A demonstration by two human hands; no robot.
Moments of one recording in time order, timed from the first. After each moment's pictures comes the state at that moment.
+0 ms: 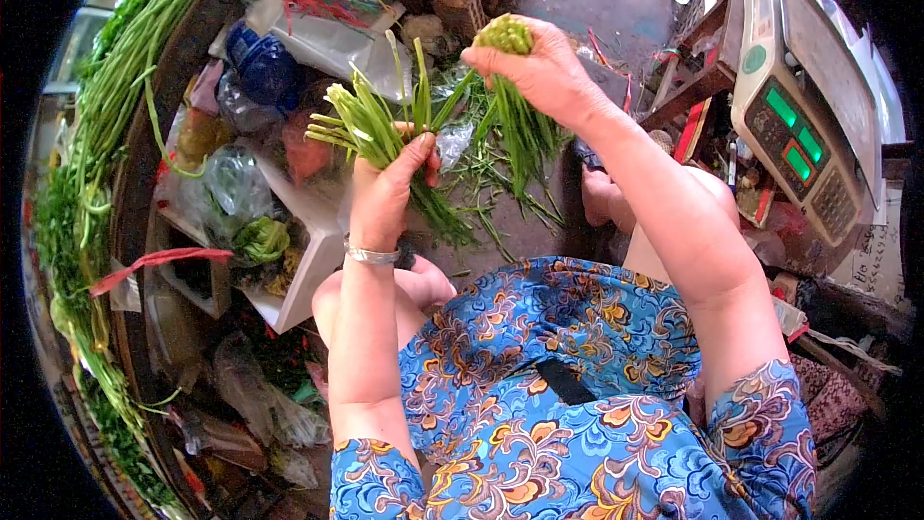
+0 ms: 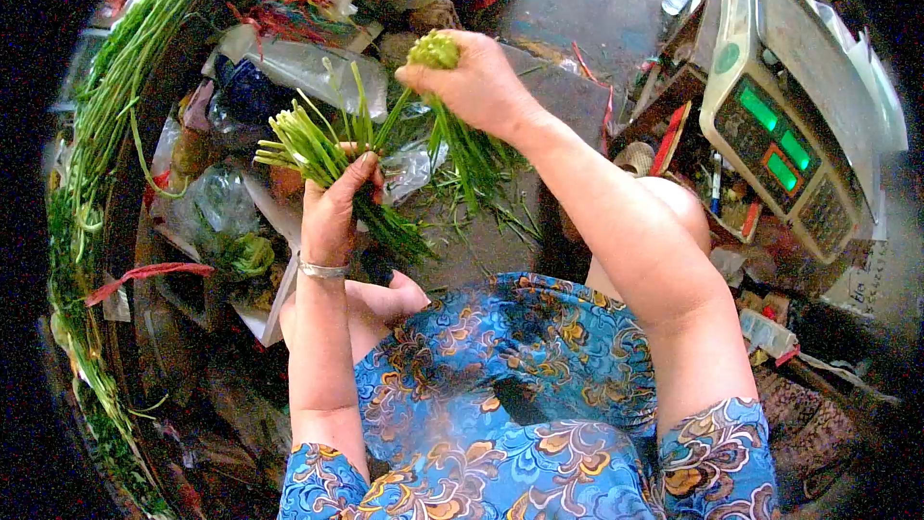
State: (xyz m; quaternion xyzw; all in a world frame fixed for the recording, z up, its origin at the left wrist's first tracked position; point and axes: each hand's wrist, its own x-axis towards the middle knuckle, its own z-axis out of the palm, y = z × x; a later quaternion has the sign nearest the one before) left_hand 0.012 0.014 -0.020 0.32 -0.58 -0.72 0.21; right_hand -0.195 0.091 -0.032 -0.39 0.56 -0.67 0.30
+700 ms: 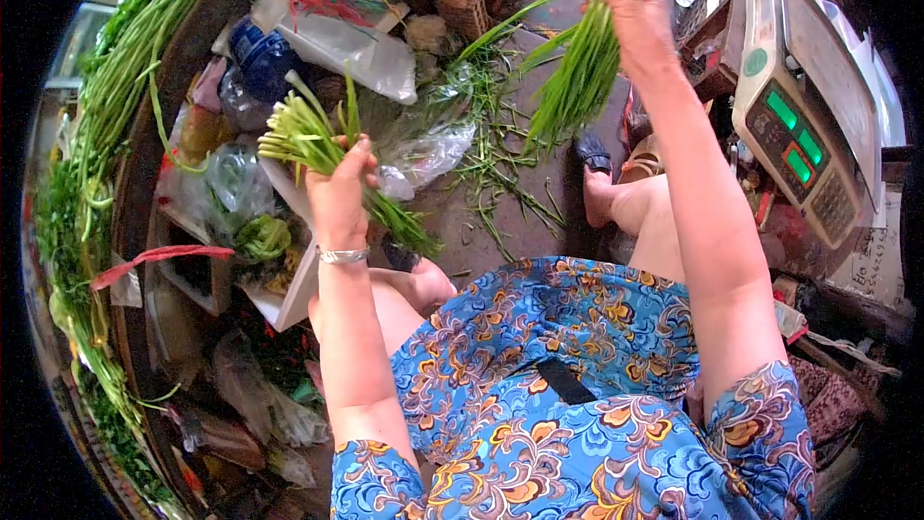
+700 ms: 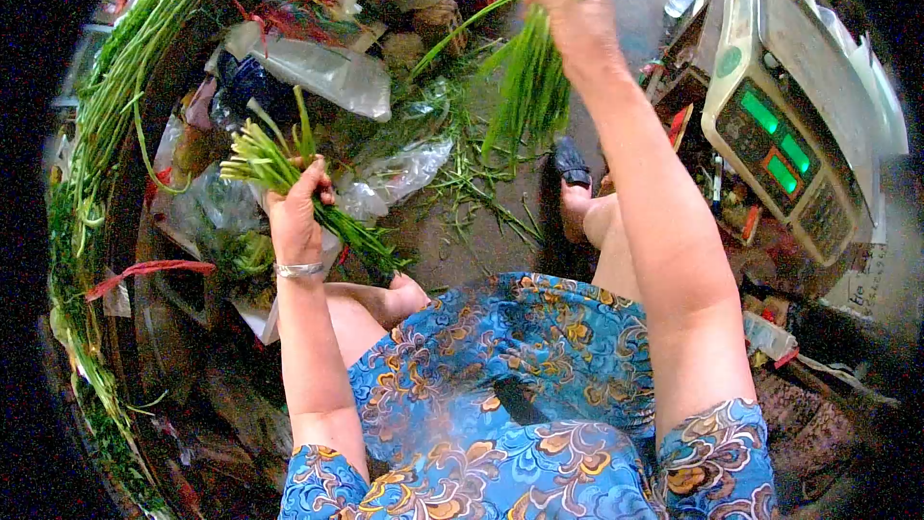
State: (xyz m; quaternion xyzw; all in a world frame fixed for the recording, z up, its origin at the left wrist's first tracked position) left_hand 0.041 -0.022 -0.025 0.43 -0.54 -0.63 0.35; right_hand -0.272 0.123 -0.016 -0.24 0.58 -0.76 0.16
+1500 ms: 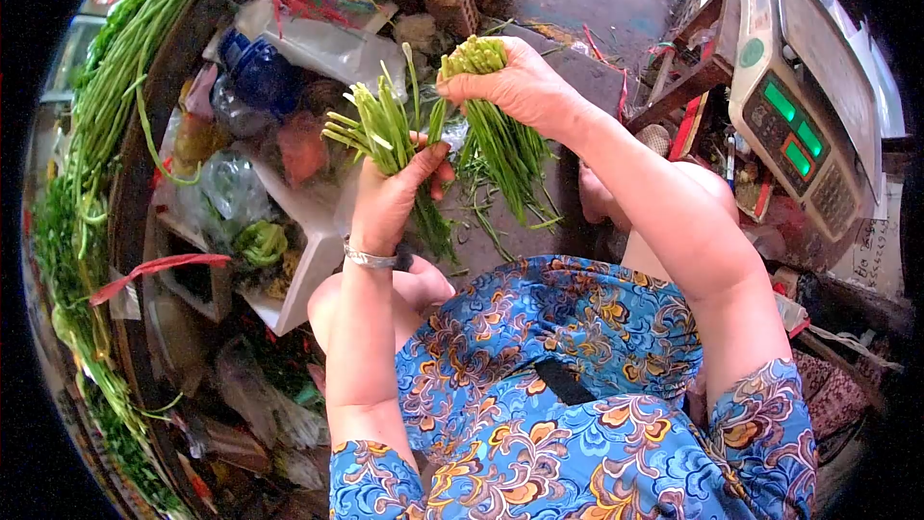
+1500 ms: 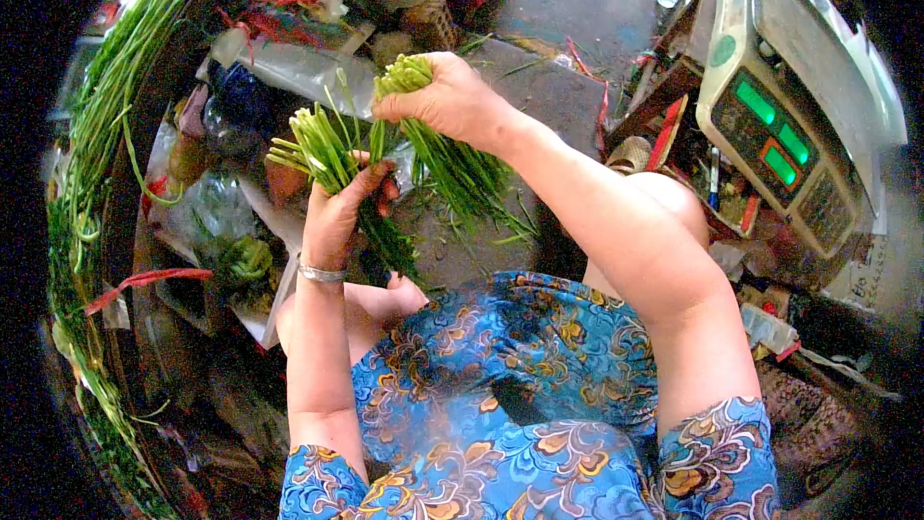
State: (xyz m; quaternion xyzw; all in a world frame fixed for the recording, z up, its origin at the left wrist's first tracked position) left_hand 0.010 0.018 -0.021 0.33 -0.61 -0.71 0.13; right_hand -0.183 0.094 -0.028 -0.38 0.48 -0.64 0.46
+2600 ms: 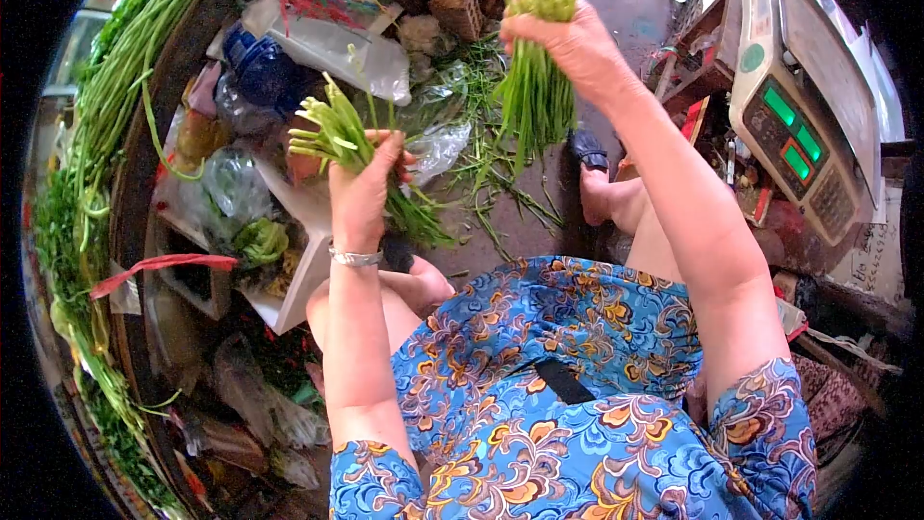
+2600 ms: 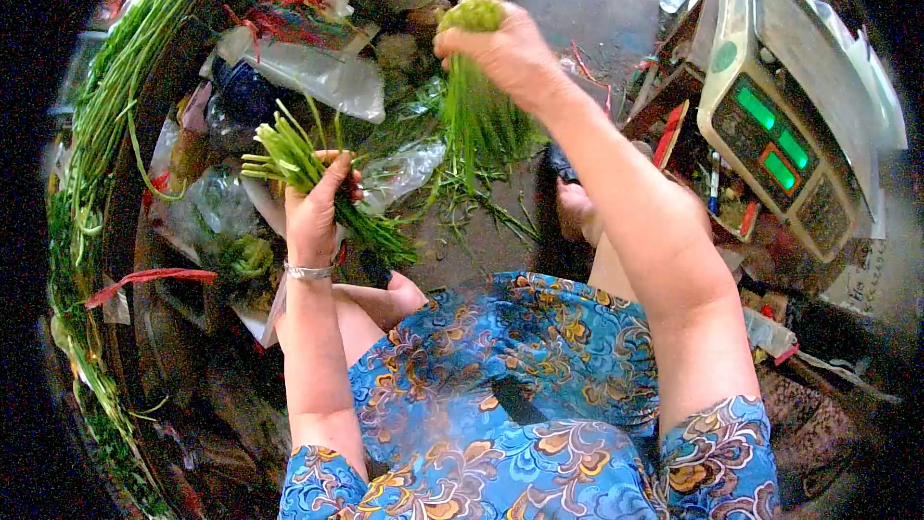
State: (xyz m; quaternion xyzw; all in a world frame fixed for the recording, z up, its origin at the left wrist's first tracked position) left_hand 0.023 0.001 -0.023 0.38 -0.59 -0.66 0.26; right_hand -0.228 0.106 -0.017 -0.32 0.51 -0.72 0.34
